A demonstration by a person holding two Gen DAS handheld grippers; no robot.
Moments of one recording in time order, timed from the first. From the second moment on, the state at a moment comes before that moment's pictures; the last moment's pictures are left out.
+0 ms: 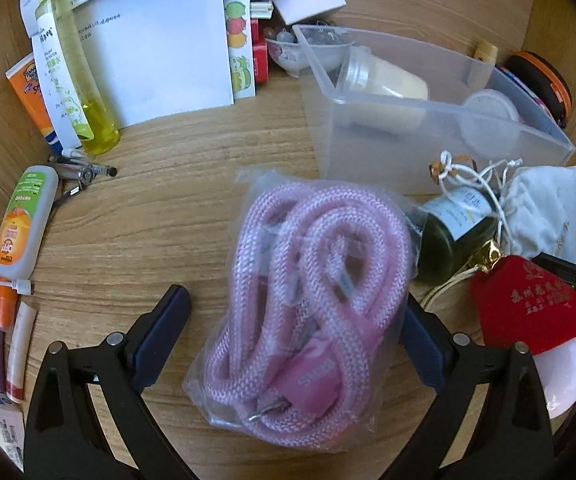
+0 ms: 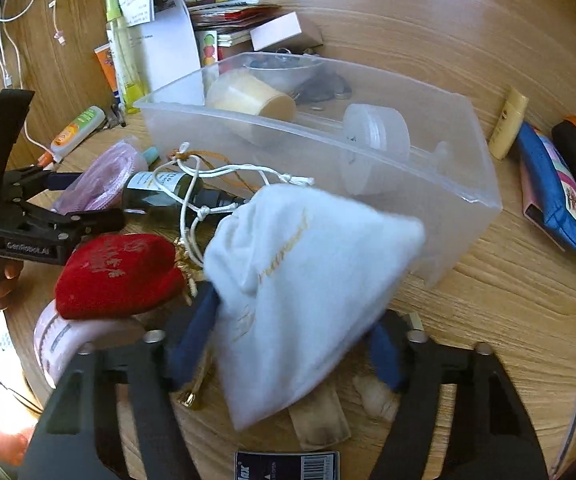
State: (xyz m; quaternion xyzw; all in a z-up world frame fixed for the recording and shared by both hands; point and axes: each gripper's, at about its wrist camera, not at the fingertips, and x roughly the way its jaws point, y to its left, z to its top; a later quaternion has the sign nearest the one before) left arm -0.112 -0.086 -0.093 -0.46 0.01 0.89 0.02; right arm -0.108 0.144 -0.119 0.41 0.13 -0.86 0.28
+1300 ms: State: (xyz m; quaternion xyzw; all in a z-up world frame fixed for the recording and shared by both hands) left arm -0.066 -0.085 -0.026 -0.35 -0.01 0.94 -0.02; right arm -0.092 0.203 -0.033 0.32 0.03 -0.91 0.27
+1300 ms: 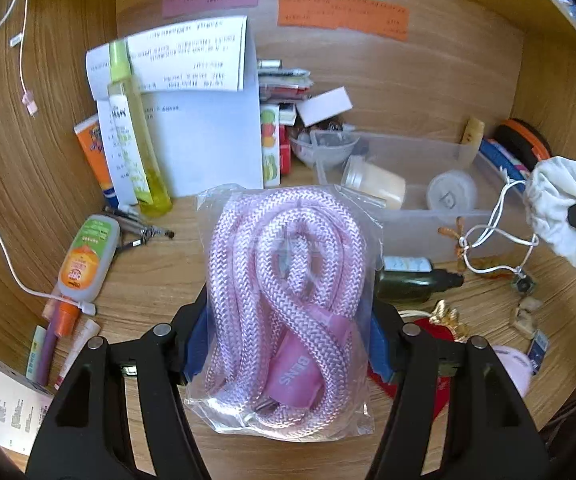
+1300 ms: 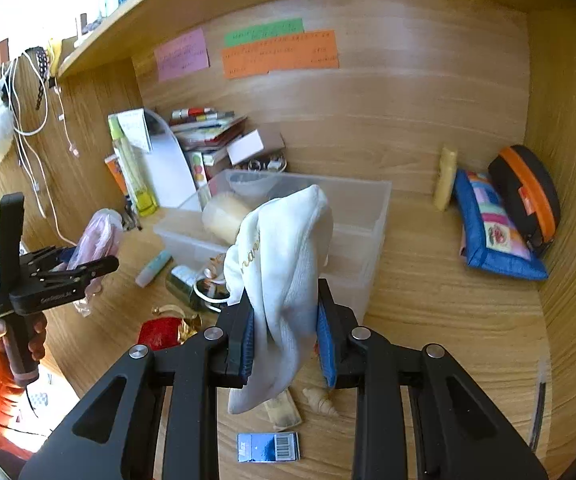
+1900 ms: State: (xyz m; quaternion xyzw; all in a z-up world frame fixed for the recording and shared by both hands) left arm -0.101 -0.055 -0.004 -0.33 -0.02 0.94 0.02; right arm -0.122 0.220 -0.013 0.30 0.02 -0.92 0.24
